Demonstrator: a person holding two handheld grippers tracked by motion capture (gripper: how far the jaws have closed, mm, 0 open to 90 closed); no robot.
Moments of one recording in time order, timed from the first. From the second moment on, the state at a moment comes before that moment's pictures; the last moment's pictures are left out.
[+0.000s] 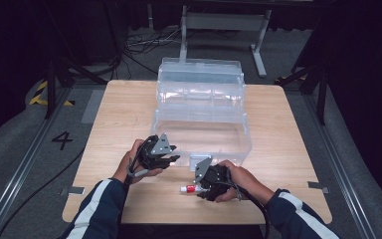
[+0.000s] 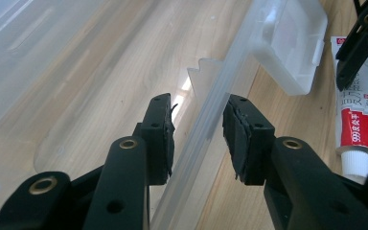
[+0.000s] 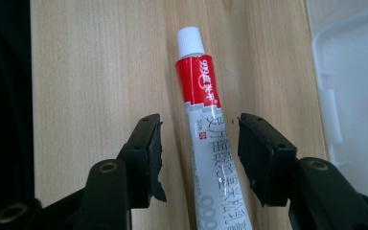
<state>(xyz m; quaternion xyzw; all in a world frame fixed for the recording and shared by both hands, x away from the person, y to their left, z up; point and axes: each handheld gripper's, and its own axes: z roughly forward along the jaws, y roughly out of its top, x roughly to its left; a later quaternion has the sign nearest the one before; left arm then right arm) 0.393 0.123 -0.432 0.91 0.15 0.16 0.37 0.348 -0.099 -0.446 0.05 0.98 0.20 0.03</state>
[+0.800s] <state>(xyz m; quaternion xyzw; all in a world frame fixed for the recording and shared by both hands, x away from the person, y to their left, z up) 0.394 0.124 -0.433 0.91 0.15 0.15 0.37 0.351 -0.081 -0.457 0.04 0.99 0.16 -0.01</state>
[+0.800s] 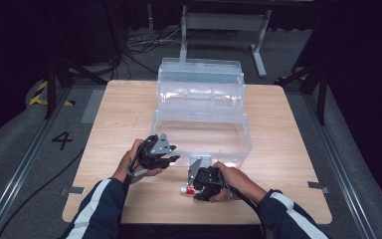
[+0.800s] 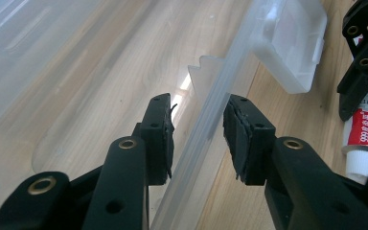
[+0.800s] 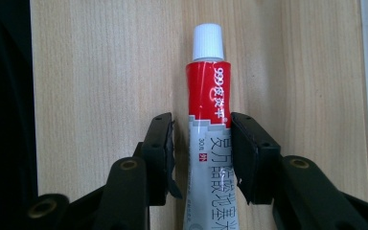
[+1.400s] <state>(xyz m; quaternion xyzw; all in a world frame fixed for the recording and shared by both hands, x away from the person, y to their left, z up) 0.395 0.124 -0.433 0.91 0.15 0.15 0.36 0.345 -0.080 -0.455 0.02 0.99 0.14 0.00</state>
